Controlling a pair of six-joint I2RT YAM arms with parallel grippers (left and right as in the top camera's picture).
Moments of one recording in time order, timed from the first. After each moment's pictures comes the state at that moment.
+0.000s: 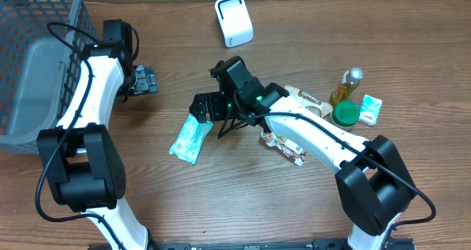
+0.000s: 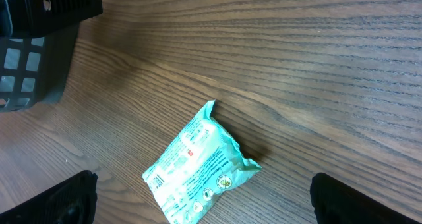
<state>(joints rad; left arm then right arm) 0.07 1.97 1.56 -0.94 -0.20 -0.20 0.70 1.91 1.41 -0.45 -0.25 0.54</state>
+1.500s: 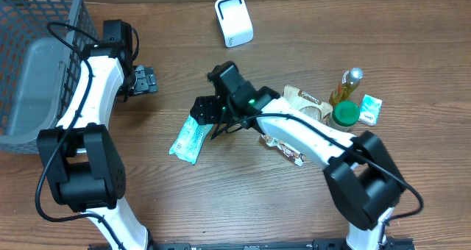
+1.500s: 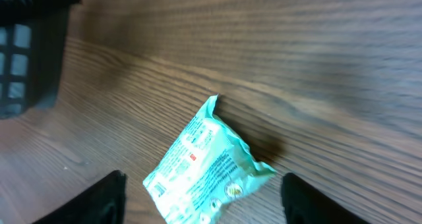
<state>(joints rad) 0.07 1.97 1.56 -0.94 -0.20 -0.20 0.73 1.97 1.41 -0.41 -0.25 0.62</state>
